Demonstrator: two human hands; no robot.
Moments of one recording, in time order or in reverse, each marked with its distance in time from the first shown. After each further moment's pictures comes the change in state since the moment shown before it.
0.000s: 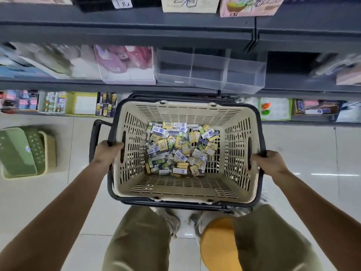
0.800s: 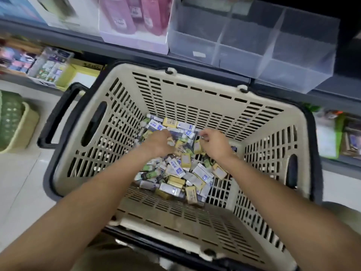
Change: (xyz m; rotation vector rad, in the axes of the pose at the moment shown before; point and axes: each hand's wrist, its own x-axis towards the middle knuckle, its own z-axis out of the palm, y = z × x) left_hand 0.059 -0.008 0.198 0.524 -0.260 0.461; right_hand 0.121 -0.075 0.195 -0.336 -0.132 -0.847
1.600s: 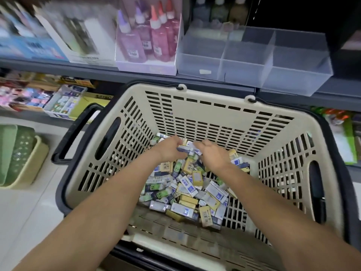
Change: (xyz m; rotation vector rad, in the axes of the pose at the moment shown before) left_hand 0.017 -0.011 -0.020 -0.026 0.048 0.160; right_hand 0.026 -0.010 0.045 -0.547 0.073 -0.215
